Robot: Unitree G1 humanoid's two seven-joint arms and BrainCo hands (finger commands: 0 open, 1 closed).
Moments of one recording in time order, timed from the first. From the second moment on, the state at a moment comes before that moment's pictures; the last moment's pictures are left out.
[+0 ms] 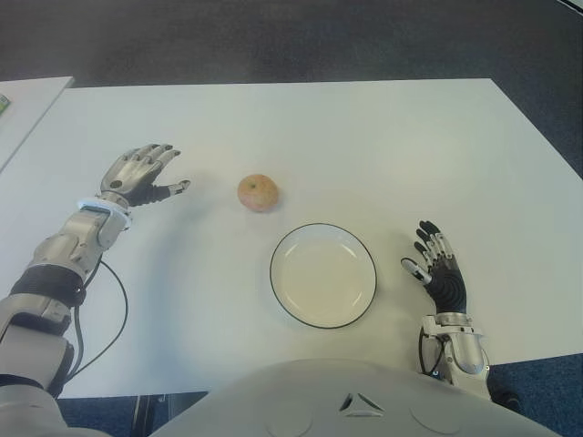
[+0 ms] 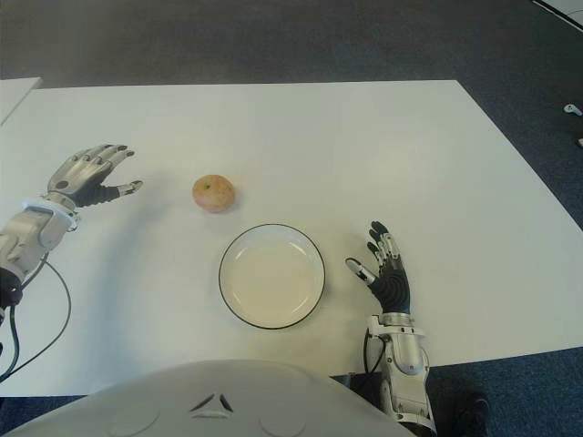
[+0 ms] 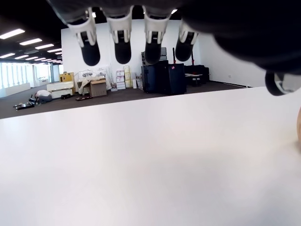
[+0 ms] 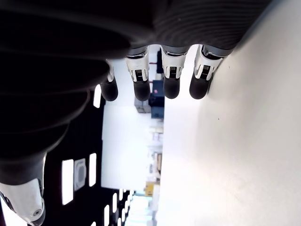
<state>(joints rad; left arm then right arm) -0.31 0.87 -0.32 0.63 0.77 -0.33 0.30 0.45 -0.10 -0.11 0.11 0.09 -0.46 0.12</state>
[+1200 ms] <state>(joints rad) -0.33 0.76 -0.34 0.37 0.82 -0.27 0.16 0.42 -0.10 -0.11 0.13 0.08 -0.48 0.11</state>
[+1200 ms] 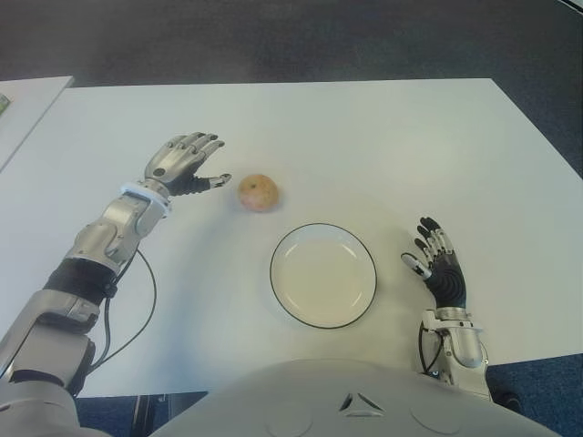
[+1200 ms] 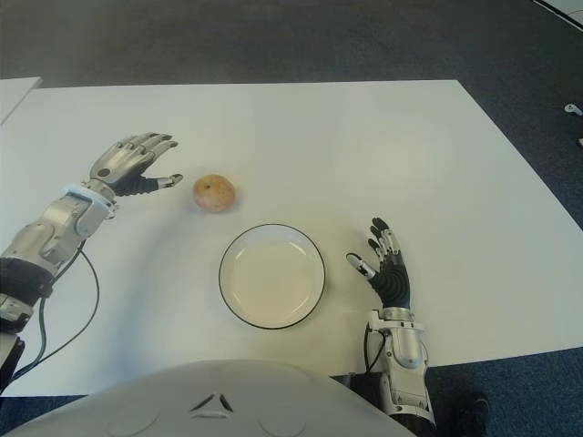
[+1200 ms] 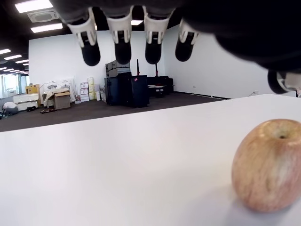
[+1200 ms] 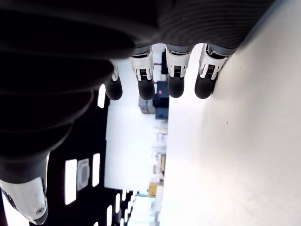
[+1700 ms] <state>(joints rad) -0.33 0.72 -0.34 0.29 0.82 -0.27 0.08 0.42 -0.10 -0.11 0.14 0.08 -0.48 0.10</state>
